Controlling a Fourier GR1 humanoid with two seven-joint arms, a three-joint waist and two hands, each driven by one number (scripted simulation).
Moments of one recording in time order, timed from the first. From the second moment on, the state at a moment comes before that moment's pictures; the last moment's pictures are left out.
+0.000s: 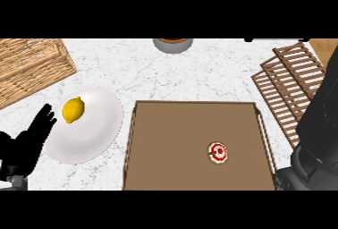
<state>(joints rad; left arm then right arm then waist) 0.02 0.37 0.08 -1.39 0.16 0.01 0.06 -1.15 -0.07 -0.35 -1.70 1.95 0.59 1.00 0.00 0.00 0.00</state>
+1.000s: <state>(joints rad) 0.02 0.37 0.12 -1.41 0.15 -0.03 0.09 -0.88 -0.14 -0.60 -1.83 1.84 0.50 0.95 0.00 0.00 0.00</state>
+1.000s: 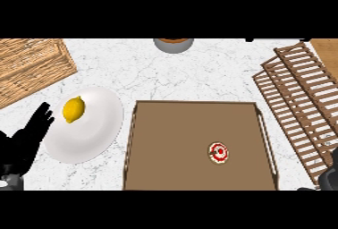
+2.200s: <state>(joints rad) 0.00 0.33 0.13 -1.40 0.11 -0.03 0.09 -0.95 -0.12 -0.62 -2.19 1.60 0.34 0.99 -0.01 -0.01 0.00</state>
